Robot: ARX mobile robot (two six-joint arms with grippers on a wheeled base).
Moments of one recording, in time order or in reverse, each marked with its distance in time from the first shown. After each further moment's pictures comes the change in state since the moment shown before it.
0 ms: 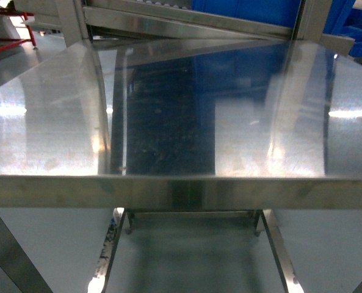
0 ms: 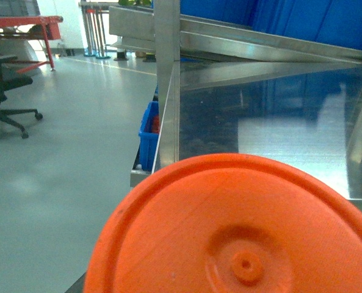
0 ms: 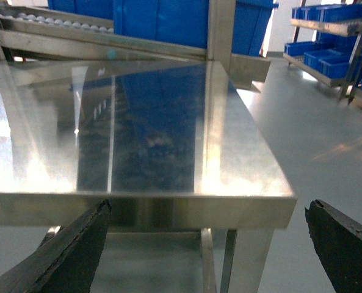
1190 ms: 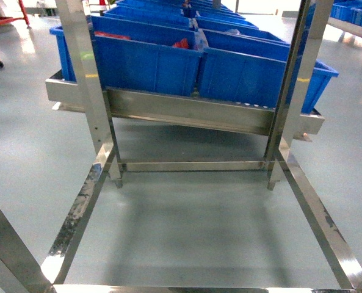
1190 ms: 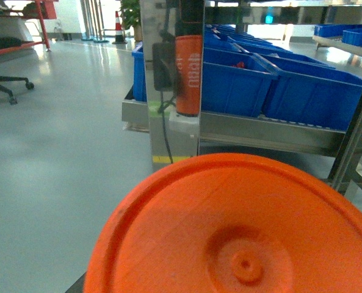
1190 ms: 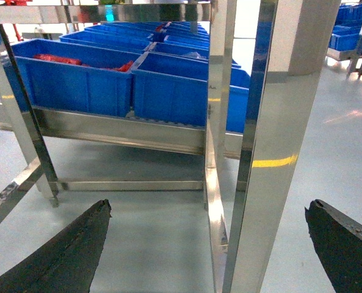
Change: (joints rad) left arm 0.000 0.000 0.000 -0.002 0.001 0.000; right arm 0.000 0.000 0.000 -0.004 0.000 0.001
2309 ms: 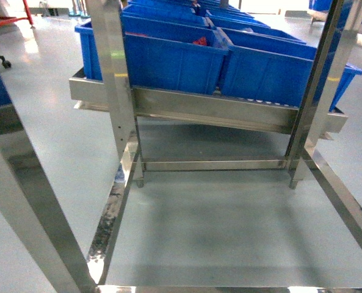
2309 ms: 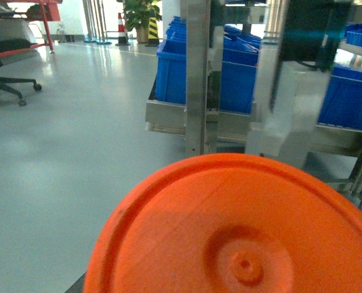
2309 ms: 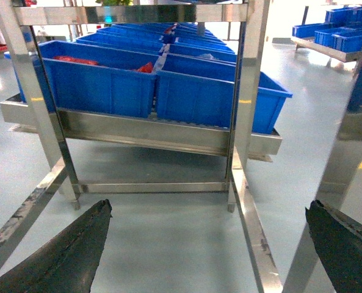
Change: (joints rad) left arm 0.000 0.000 0.000 0.003 0.000 0.000; right arm 0.000 0.000 0.000 0.006 0.001 0.000
